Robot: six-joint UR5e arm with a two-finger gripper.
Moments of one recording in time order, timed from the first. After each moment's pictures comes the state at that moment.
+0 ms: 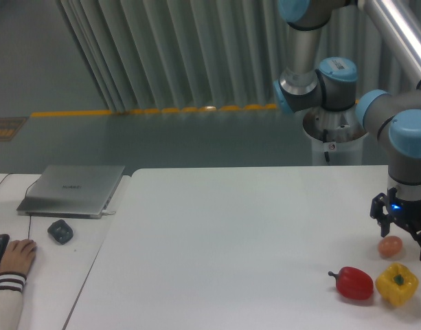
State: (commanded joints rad) arm 2.48 -1.98 -1.47 -1.12 1.59 1.14
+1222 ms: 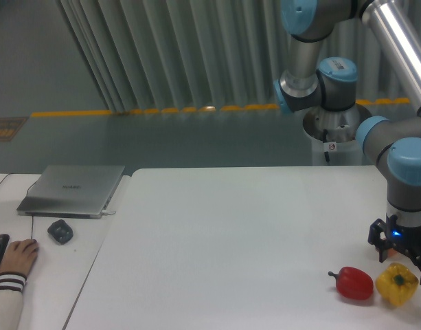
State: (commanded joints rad) arm 2.47 -2.06 -1.48 -1.07 1.53 0.99
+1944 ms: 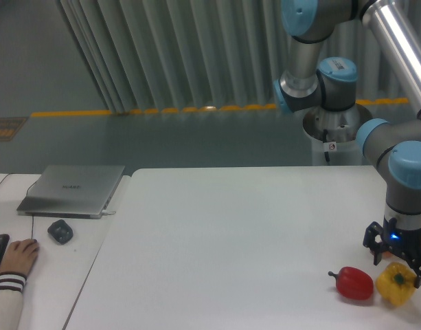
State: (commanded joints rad) arm 2.46 -2.07 -1.47 -1.06 1.52 0.98
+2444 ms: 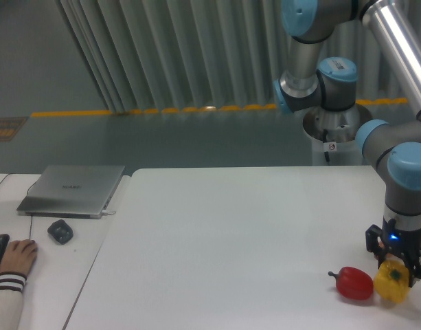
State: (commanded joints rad) arm 2.47 -2.02 -1.47 -1.10 1.53 0.95
